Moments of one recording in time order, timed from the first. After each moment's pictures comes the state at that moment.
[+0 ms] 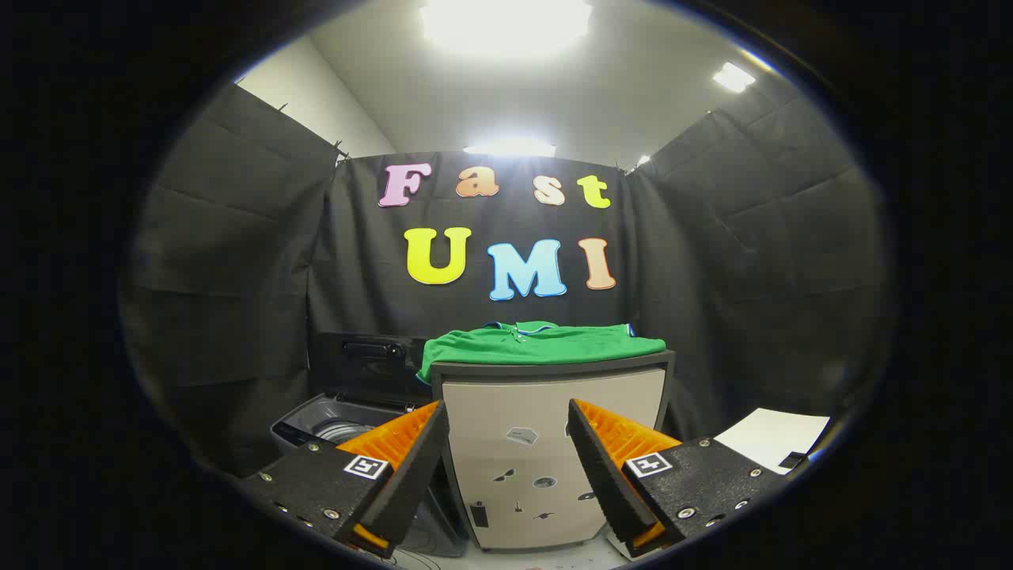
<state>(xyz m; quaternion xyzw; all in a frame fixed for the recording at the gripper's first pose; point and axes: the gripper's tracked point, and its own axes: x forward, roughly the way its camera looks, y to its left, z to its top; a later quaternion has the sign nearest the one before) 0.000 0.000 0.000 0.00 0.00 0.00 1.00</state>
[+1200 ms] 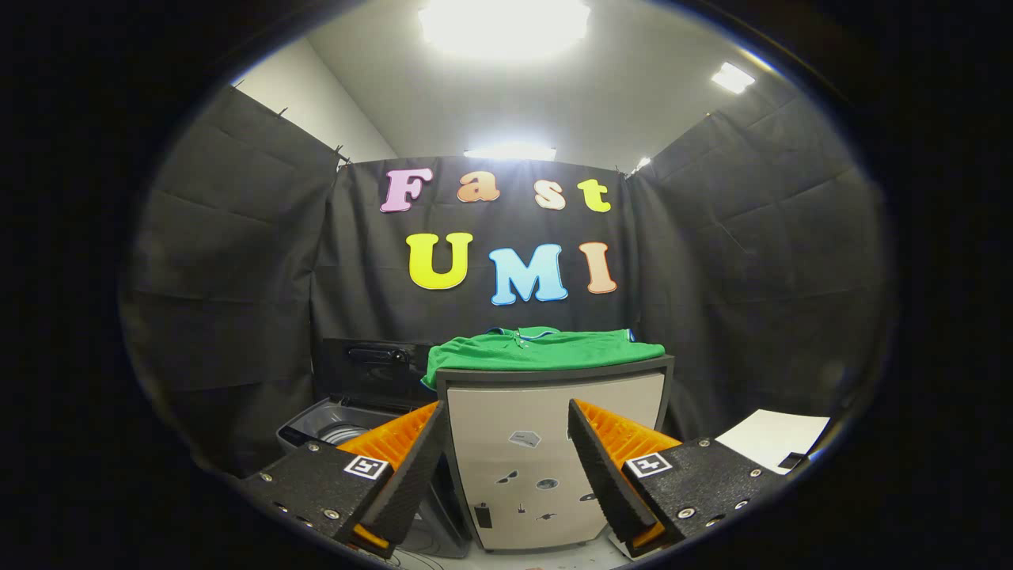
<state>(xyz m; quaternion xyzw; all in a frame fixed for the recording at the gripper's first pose) -0.010 0.001 0.010 0.00 0.00 0.00 1.00</state>
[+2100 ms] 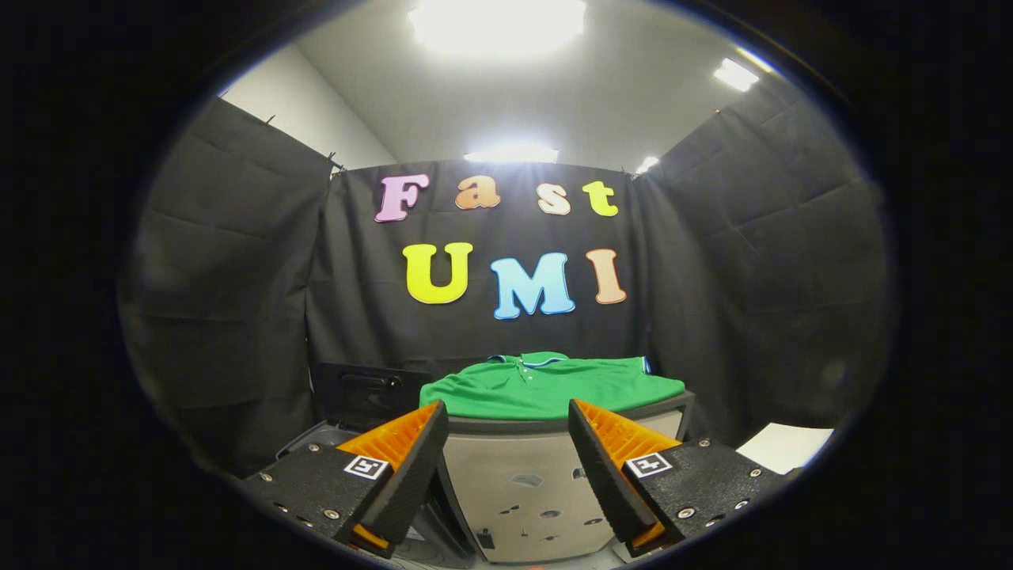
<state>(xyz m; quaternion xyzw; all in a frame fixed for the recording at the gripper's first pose) 0.071 -0.009 0.067 0.01 -0.01 0.01 1.00</state>
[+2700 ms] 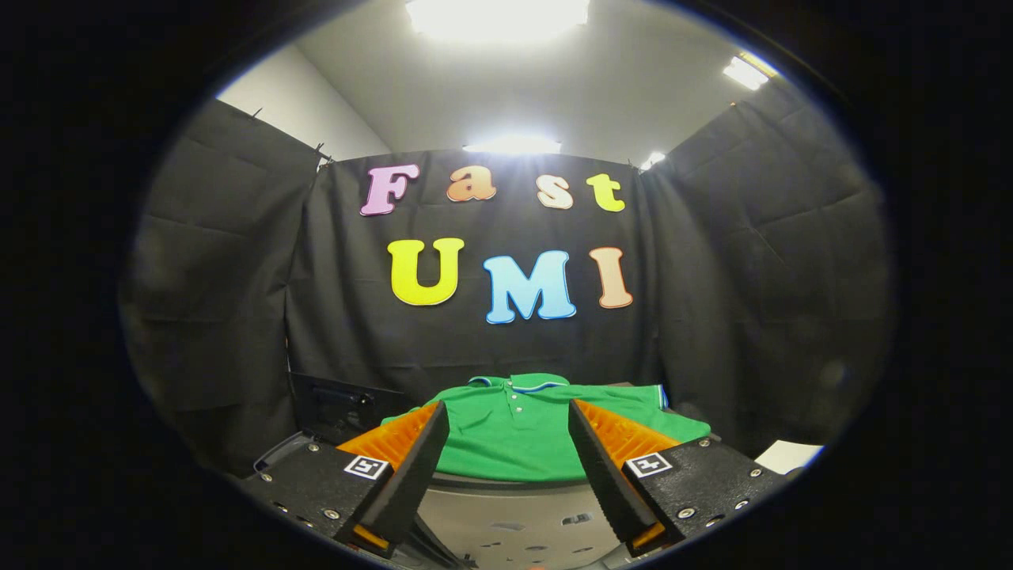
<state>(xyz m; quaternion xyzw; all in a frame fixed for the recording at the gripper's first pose) 0.185 -0.031 0.090 0.00 0.00 0.02 1.00</state>
